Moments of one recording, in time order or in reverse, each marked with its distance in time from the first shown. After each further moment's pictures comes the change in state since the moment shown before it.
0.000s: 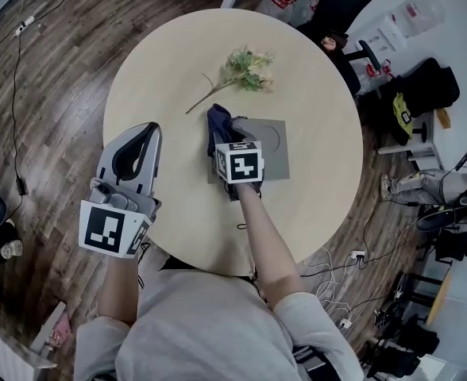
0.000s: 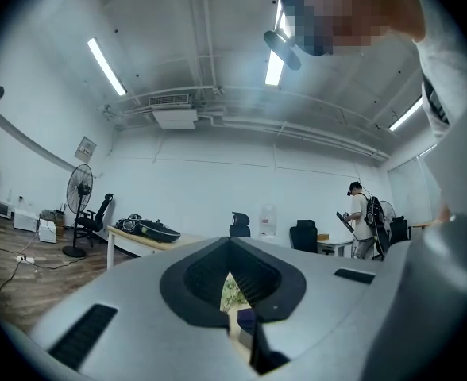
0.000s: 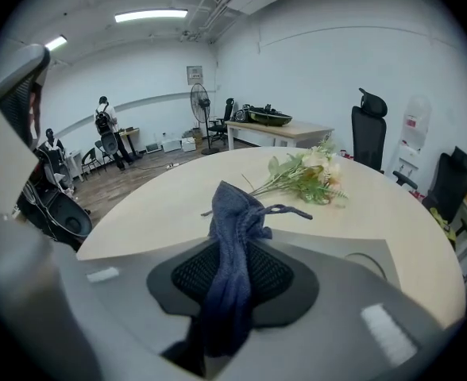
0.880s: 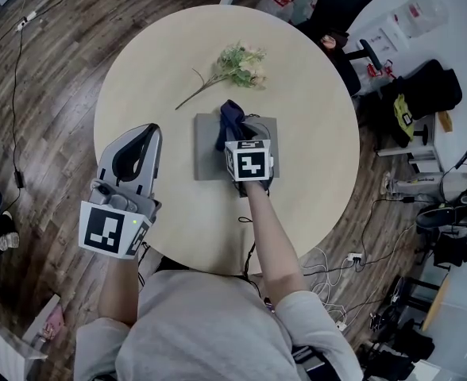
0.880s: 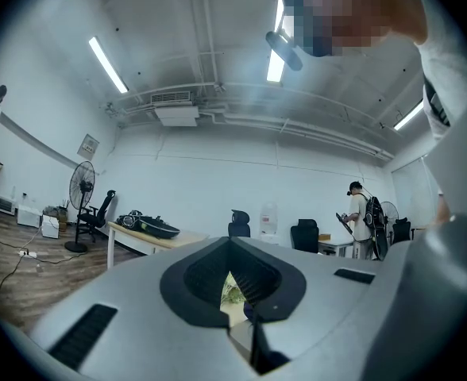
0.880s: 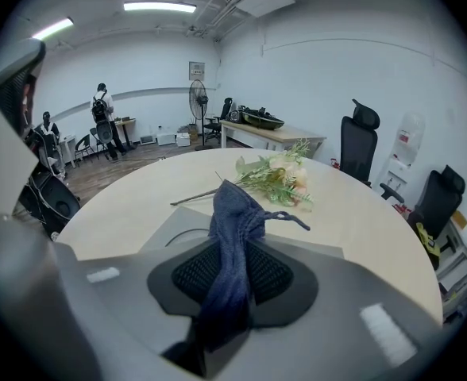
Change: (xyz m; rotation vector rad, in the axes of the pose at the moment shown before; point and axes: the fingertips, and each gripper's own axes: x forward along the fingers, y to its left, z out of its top) left arm 0.016 -0.036 -0.004 -0.017 0.019 0.022; right arm -0.019 -0.066 -0.006 -0.070 -0.001 -0.072
